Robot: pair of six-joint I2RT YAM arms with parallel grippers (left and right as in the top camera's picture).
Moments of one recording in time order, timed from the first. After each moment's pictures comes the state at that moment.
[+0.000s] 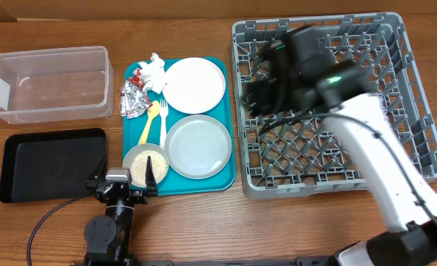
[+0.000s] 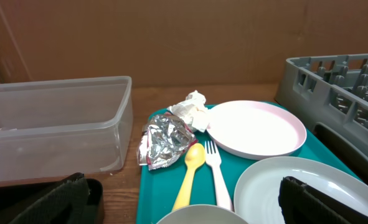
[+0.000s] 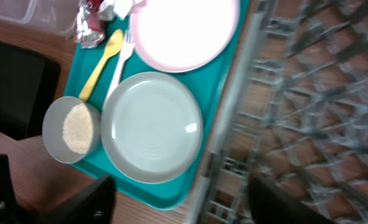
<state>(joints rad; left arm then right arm) -0.06 0.01 0.01 -0.08 -0.04 0.01 0.44 1.66 1.68 -1.09 -0.25 0.19</state>
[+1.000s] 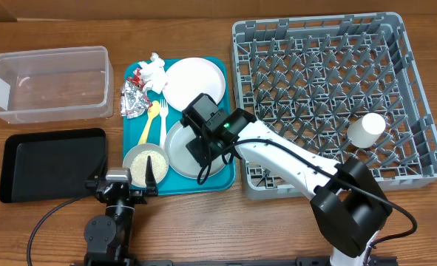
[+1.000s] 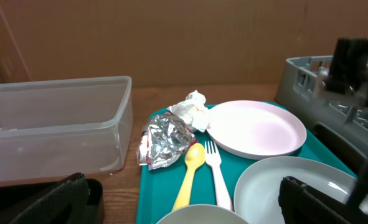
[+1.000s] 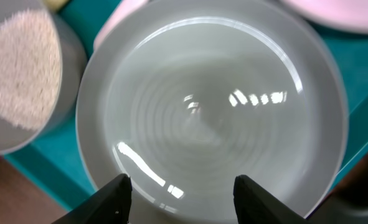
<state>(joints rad) -0.06 0.01 0.01 -0.08 -0.04 0.01 0.79 1.93 1.44 -0.72 -0.10 0.13</state>
